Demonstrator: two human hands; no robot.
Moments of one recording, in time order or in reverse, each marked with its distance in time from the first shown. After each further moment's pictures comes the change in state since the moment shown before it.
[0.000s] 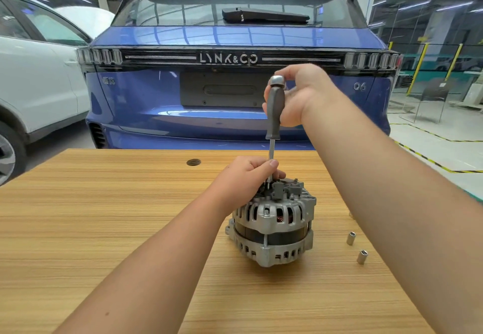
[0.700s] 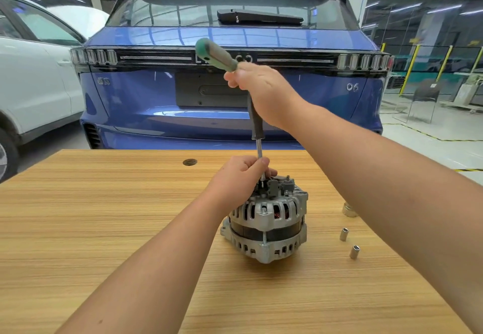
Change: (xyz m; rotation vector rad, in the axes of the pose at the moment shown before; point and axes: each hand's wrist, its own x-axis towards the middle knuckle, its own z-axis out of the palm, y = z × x) left_hand -0.008 0.003 0.005 0.001 0.131 -0.066; right_hand -0.007 0.026 0.008 -1.247 -0.227 -0.824
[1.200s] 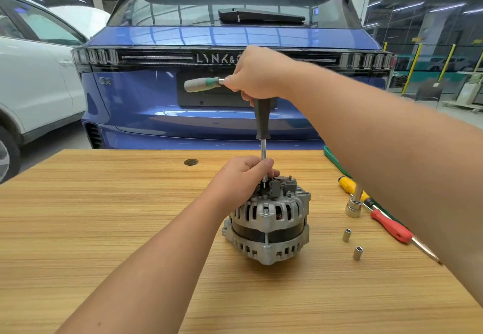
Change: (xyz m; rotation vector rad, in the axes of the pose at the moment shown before) left_hand 0.002 -0.003 -0.003 -0.033 -0.061 0.024; right_hand 0.038 -0.032 -0.014 -0.481 -0.168 0.210
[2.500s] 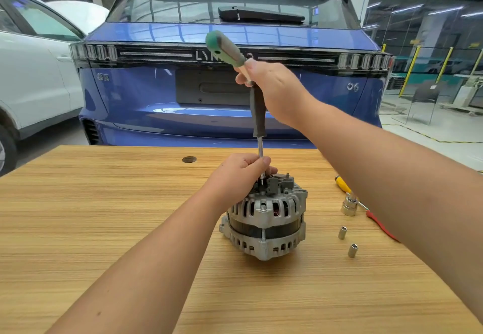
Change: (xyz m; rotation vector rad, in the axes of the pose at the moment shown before) left_hand 0.000 0.002 0.001 0.038 0.012 -0.001; right_hand -0.031 0.038 0.029 0.415 0.229 -0.195
